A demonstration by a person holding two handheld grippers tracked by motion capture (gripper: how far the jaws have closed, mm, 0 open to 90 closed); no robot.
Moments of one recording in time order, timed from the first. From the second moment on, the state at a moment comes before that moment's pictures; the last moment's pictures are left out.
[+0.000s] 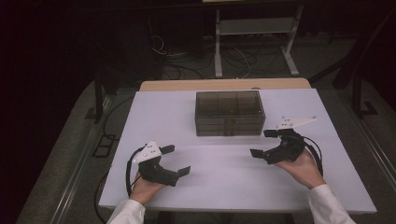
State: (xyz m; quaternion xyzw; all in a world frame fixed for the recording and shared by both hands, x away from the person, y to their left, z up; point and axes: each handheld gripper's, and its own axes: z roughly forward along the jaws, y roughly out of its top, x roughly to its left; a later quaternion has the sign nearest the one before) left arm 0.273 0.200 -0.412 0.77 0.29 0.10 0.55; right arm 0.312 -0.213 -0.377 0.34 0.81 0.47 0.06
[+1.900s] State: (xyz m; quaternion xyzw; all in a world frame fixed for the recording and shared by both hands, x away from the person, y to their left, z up) left arm 0.272 0.201 -0.412 0.77 0.29 0.10 0.56; right arm 0.362 -0.186 -0.404 0.44 0.71 0.54 -0.10
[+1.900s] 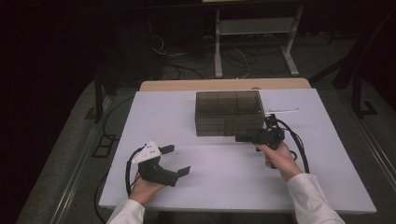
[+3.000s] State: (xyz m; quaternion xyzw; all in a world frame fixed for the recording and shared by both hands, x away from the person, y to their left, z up) left arm 0.272 0.201 -0.412 0.78 0.28 0.10 0.56; right arm 0.374 -0.173 -0.422 0.55 0.54 0.60 -0.20
